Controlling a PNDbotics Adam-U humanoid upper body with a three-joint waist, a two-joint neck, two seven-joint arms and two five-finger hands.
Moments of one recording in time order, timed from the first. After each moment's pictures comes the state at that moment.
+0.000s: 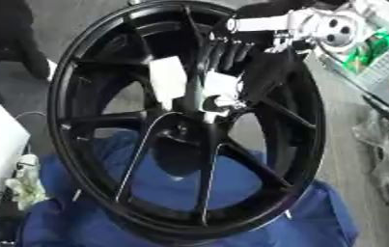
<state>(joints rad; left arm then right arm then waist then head) -0.45 0.48 -0.13 -1.67 0.31 -0.02 0.27 -0.95 -0.88 0.58 -1.86 0.13 0.52 0.70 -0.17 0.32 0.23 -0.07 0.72</state>
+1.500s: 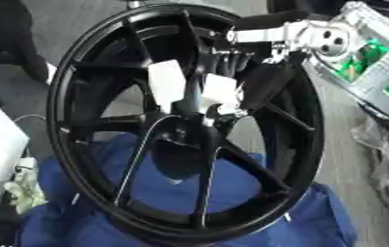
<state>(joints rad) -0.45 0.48 -0.14 -1.67 0.31 -0.02 0.25 -0.94 -0.88 0.59 -1.85 0.15 0.52 0.70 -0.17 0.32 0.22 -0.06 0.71</state>
